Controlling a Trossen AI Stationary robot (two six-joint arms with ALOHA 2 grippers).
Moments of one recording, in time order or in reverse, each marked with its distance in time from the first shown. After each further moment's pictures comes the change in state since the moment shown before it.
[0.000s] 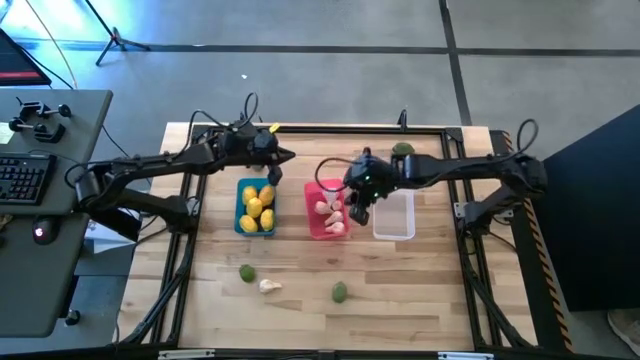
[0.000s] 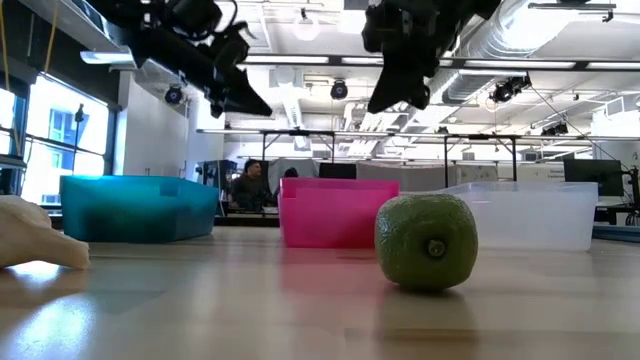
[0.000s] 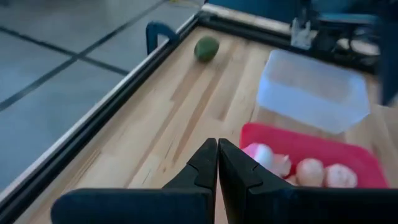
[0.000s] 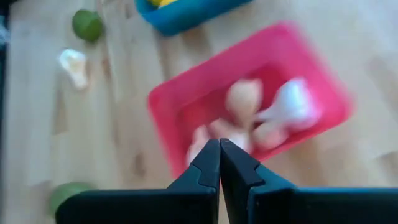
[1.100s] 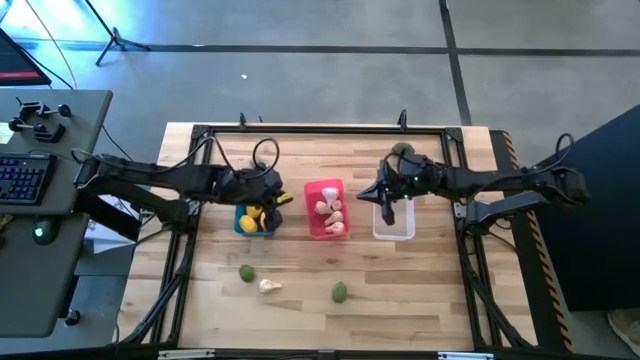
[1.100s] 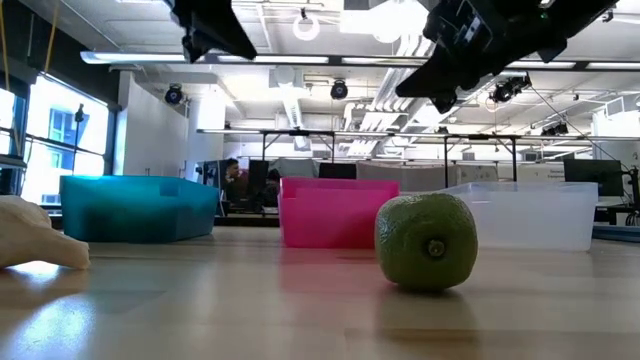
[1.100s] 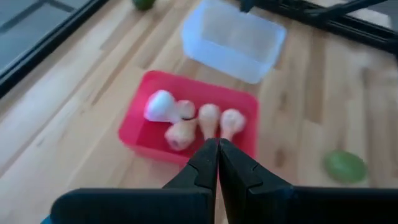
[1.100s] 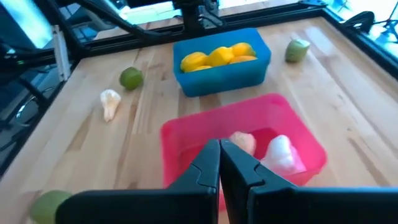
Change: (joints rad) left arm -0.566 -0.020 0.277 -0.539 -0.404 -0.362; right arm -0.068 -0.394 -0.539 0.608 -0.076 -0.209
